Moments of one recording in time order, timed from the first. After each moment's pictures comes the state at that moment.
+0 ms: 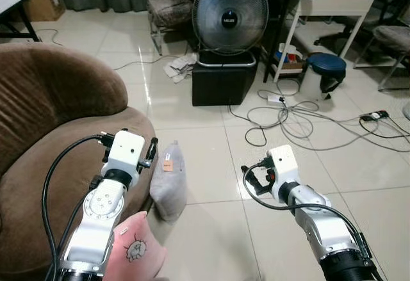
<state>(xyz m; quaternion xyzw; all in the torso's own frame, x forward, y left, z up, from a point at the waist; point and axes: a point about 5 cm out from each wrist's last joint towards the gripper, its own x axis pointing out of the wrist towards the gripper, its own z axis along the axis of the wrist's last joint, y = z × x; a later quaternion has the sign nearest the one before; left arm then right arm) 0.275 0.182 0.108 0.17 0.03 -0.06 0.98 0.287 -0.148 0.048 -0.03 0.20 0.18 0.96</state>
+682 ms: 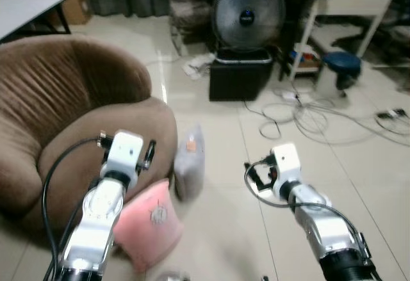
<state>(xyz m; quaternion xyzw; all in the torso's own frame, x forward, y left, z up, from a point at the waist) 0.279 0.185 0.107 0.17 0.03 -0.05 0.98 0.290 -0.150 0.050 -0.03 0.19 0.16 0.97</state>
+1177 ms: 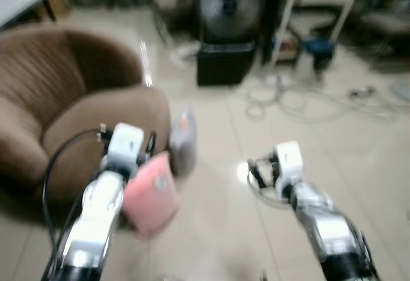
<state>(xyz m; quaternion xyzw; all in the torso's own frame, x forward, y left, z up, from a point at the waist) 0.281 0.189 0.110 0.18 0.03 -0.05 0.98 0.289 -0.149 0.047 -0.02 0.19 0.15 0.97</state>
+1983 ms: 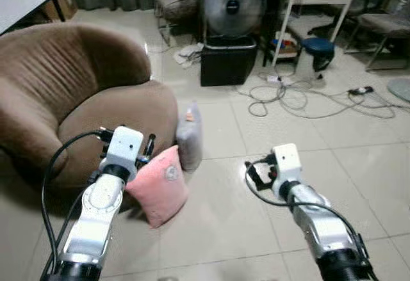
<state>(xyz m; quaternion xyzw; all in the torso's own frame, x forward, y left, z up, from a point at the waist) 0.282 0.189 0.109 0.19 0.03 -0.05 0.98 0.289 -0.147 0.047 -0.01 0.19 0.15 0.97</state>
